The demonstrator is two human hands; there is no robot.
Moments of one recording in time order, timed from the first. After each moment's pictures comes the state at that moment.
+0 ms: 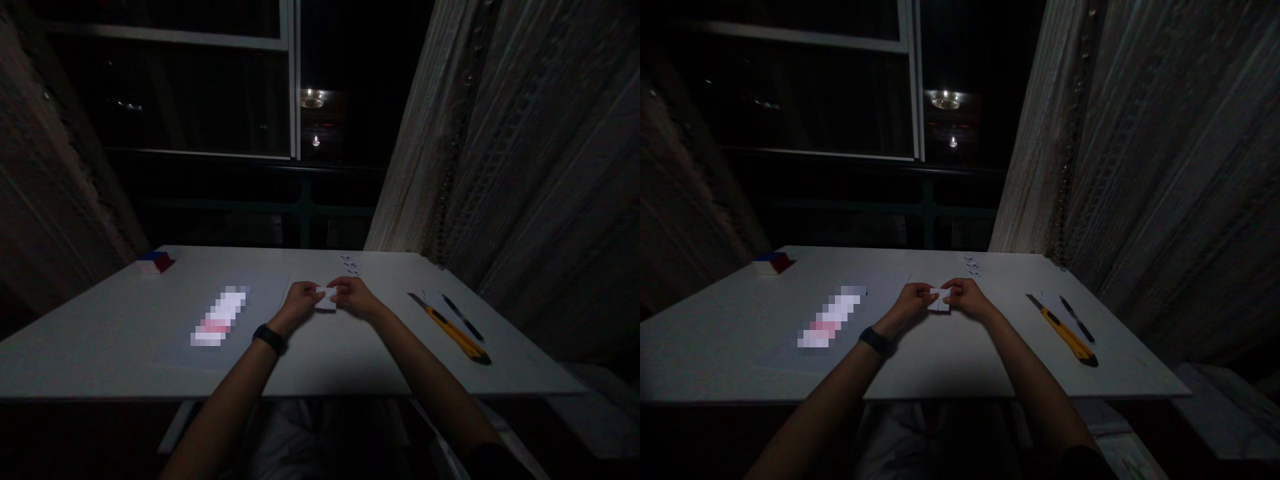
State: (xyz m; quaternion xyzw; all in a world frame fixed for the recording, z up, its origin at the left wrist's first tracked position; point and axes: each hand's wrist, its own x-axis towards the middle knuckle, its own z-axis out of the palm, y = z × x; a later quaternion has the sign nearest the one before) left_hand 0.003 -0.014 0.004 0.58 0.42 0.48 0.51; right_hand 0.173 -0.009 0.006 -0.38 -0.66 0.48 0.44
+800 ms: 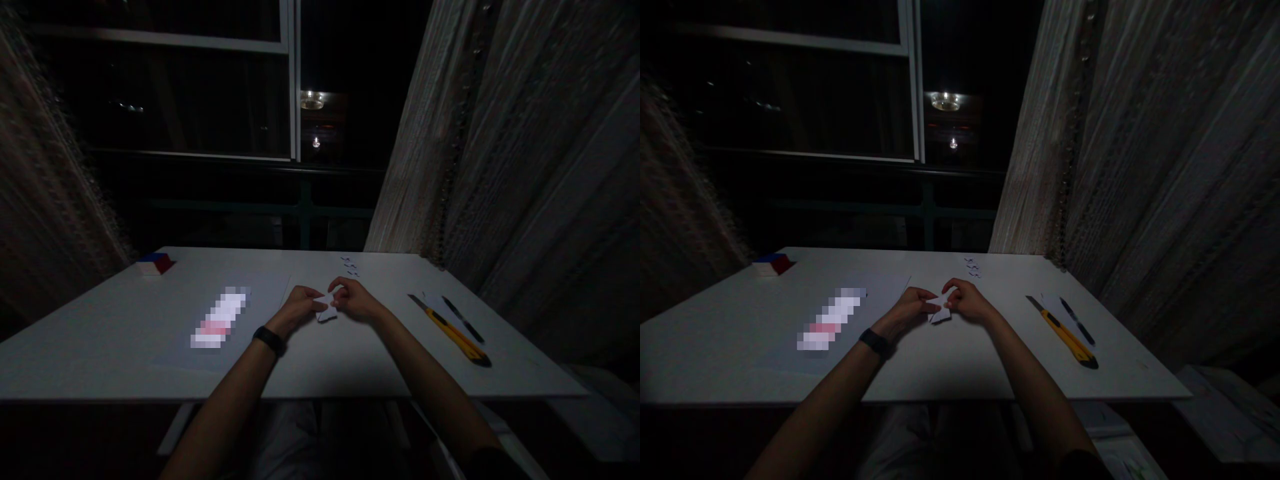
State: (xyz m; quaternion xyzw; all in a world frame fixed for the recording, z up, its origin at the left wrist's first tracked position) left_hand -0.001 -0.018 0.010 0.59 0.45 0.39 0.55; right_hand 0.178 -0.008 0.001 -0.38 -0.70 0.46 0.40
